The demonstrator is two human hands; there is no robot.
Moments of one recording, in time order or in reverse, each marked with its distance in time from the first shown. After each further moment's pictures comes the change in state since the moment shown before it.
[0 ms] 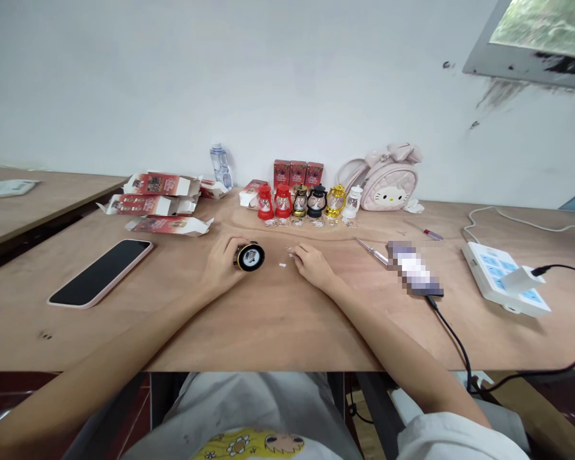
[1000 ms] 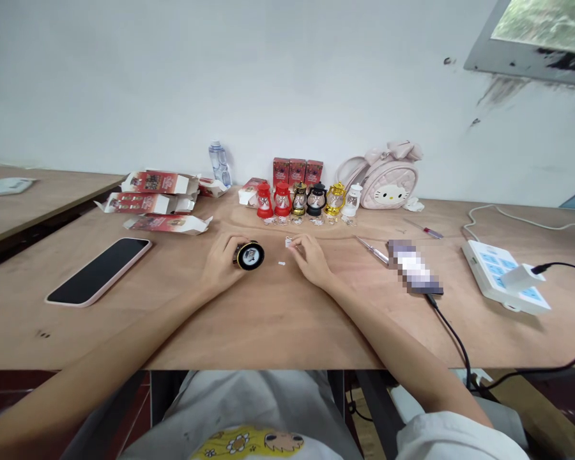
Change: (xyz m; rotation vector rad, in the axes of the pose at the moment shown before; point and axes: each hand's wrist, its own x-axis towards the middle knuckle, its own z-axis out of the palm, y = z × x) left_hand 0.000 0.001 0.000 0.010 -0.030 0.007; right_hand 0.003 -0.012 -0.005 0.272 0.140 0.159
